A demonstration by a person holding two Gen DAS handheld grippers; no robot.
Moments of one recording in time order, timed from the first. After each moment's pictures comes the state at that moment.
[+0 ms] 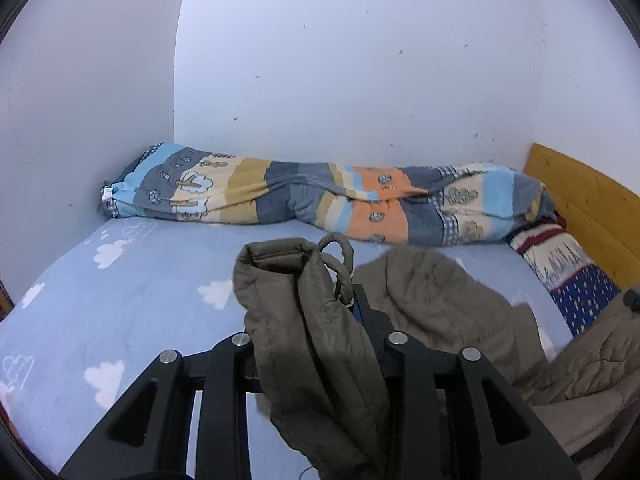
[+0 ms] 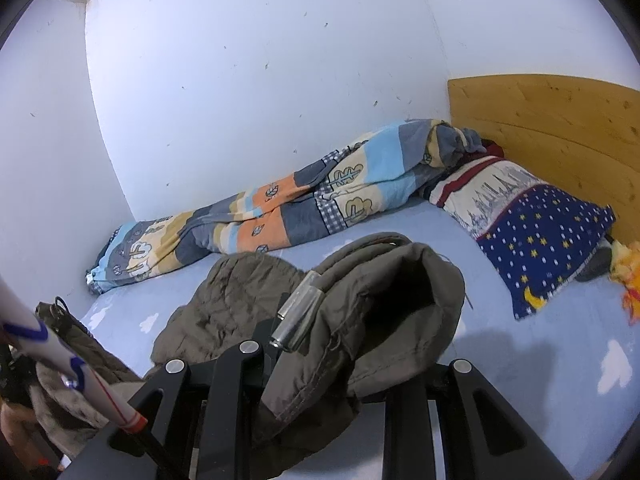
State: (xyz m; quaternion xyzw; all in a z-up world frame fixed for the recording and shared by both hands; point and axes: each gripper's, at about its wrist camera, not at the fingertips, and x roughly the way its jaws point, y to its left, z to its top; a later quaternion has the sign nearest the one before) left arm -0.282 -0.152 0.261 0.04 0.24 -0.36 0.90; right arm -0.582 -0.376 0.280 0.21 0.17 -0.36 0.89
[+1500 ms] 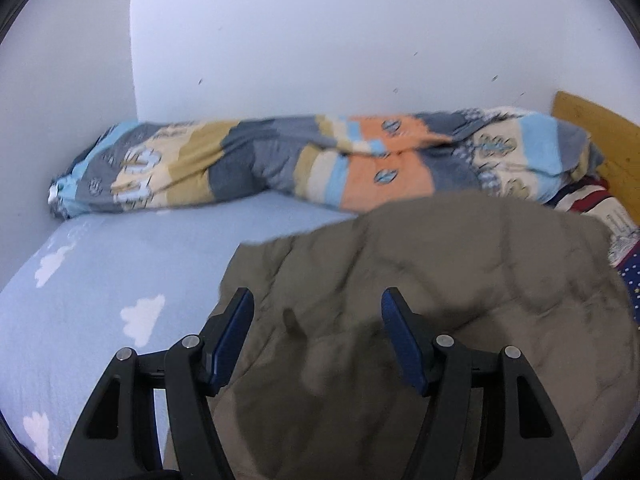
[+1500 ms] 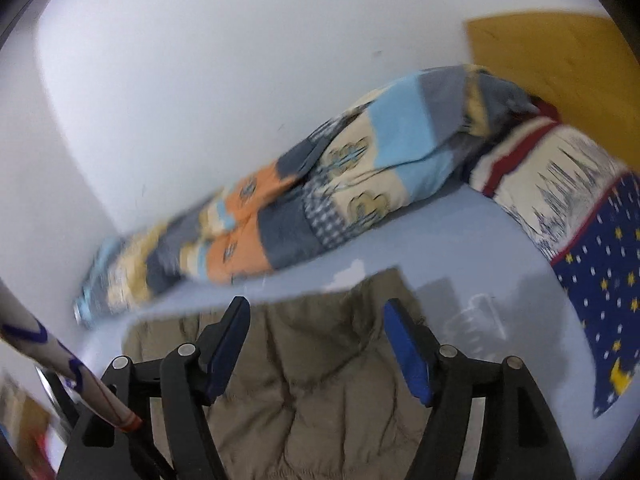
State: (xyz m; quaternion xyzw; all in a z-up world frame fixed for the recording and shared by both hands) left arm -0.180 -0.331 0.151 0.11 0.27 -0.36 0.89; right arm -0.433 -0.579 0.227 0.26 0.24 -0.30 0.89
